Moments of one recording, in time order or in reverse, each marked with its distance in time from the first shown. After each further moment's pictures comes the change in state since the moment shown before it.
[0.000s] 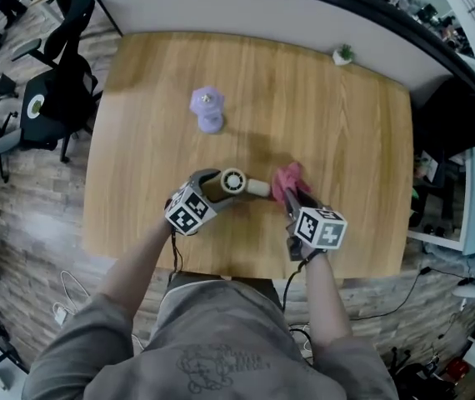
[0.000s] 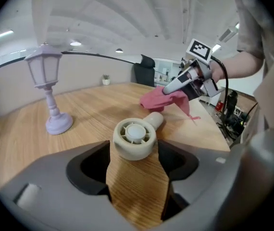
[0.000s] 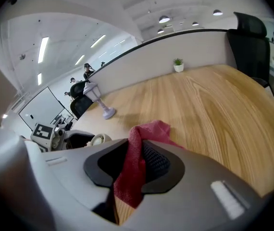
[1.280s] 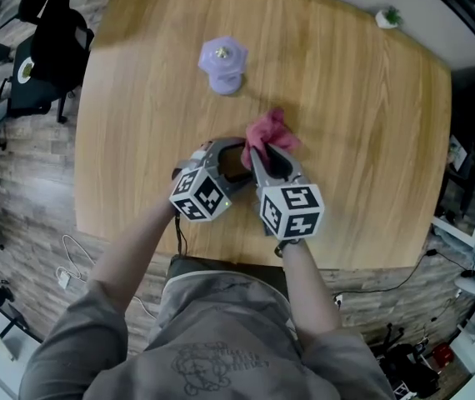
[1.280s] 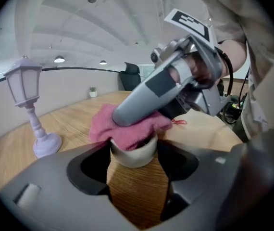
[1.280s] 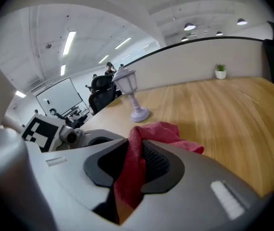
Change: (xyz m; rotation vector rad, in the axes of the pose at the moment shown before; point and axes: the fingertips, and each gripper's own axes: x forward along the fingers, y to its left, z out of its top) left arm 0.018 -0.006 0.009 0.208 -0.107 -0.066; right arm 0.086 0.128 0.011 -0.215 -0.077 0.155
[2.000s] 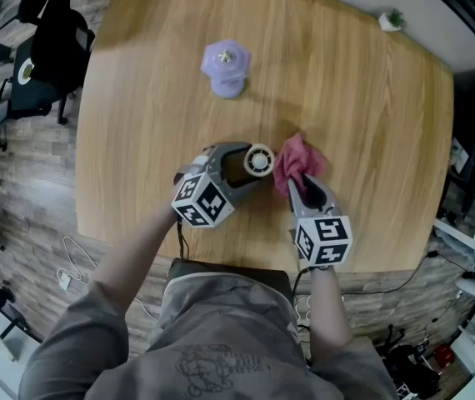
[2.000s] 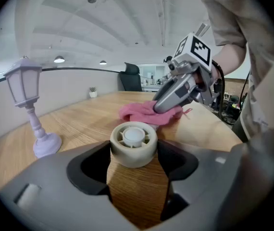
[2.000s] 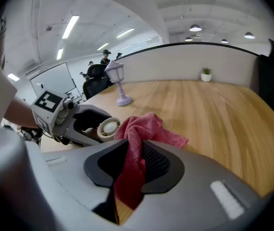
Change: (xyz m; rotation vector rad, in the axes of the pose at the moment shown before) left arm -0.001 -0.002 0.001 0.001 -0.003 -0.004; right arm -0.064 -0.057 -0.047 -0.098 0.103 -0.120
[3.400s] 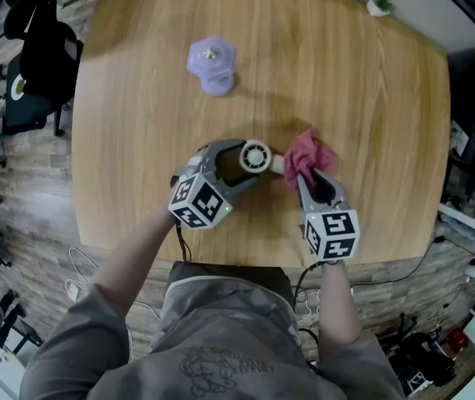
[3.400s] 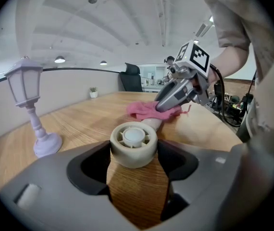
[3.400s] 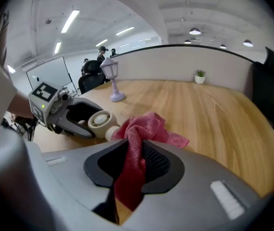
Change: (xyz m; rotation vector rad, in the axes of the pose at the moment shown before) left arm 0.000 0.001 0.000 -0.006 -0.004 0.006; right arm -0.007 -0.025 -0.012 -0.038 0.014 -0.071
